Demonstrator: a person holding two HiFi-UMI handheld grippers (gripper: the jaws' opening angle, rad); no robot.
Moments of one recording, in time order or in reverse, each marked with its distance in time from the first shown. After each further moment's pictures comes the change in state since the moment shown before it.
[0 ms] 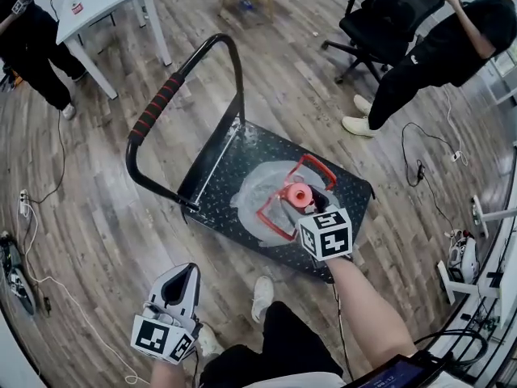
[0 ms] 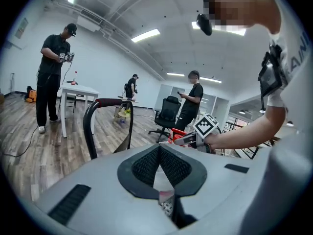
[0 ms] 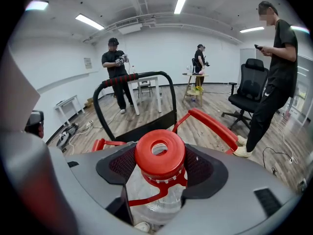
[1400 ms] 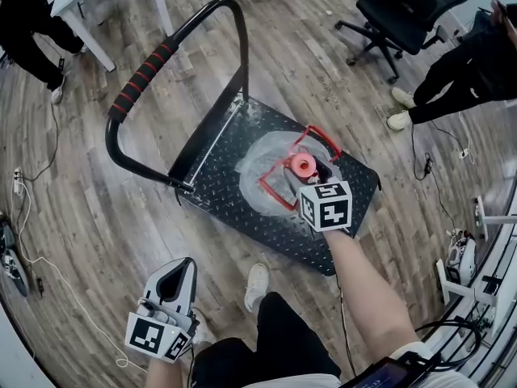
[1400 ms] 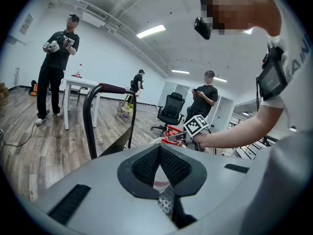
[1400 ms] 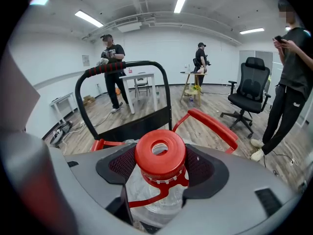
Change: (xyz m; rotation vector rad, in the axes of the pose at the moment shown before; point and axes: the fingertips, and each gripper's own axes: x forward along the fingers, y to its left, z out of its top) left arm 0.018 0.010 -0.036 -0.048 0.032 0.031; right arm 0.074 -0.036 -0.009 -0.010 -0.011 -0.030
